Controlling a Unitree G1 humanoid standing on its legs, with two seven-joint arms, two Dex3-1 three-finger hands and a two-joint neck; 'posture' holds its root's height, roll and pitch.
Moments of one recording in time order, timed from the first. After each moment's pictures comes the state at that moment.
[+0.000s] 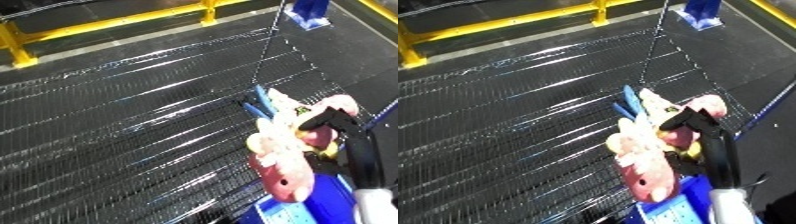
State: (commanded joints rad) left arm 0.06 0.34 -0.16 0.07 -0.49 -0.17 0.23; right arm -0.13 -0.75 -0.36 -0.04 -0.13 -0.11 -0.48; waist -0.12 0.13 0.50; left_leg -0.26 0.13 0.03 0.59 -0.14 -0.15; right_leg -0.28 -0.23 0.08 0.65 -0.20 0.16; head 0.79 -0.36
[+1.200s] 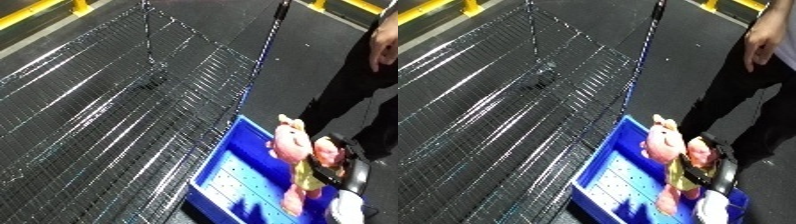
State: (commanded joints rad) left arm 0.06 0.36 -0.19 0.12 -0.53 -0.21 0.22; right arm -0.04 -0.64 -0.67 0.53 0.42 -0.30 -0.60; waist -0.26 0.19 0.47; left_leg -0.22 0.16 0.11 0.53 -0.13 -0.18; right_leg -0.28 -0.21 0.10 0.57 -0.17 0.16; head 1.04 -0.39
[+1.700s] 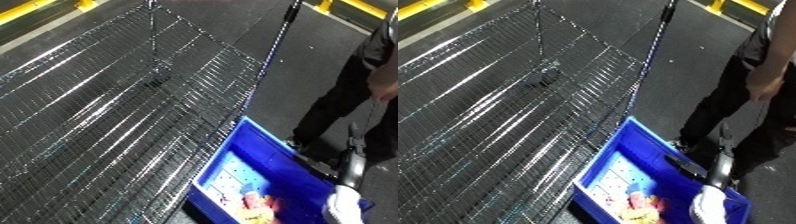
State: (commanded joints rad) left arm 0.08 0.36 -0.15 0.12 -0.53 -0.21 0.23; right arm -0.03 -0.60 -0.60 0.44 0.39 -0.29 -0.58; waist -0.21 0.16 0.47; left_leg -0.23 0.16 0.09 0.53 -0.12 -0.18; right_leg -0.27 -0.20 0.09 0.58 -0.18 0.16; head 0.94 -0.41
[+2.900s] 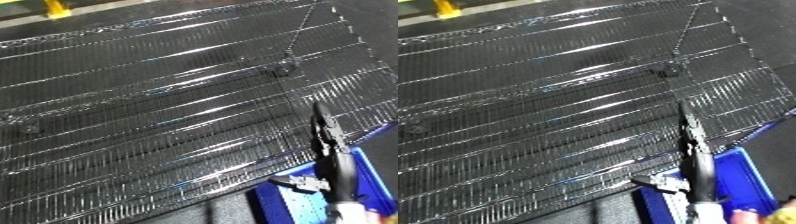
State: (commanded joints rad) left arm 0.03 0.36 -0.08 0.07 -0.51 -0.16 0.29; right arm -0.17 -0.41 -0.08 0.04 0.38 -0.23 -0.28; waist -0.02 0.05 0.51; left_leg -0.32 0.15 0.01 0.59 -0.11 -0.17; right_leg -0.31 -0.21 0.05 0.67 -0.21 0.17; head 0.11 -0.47
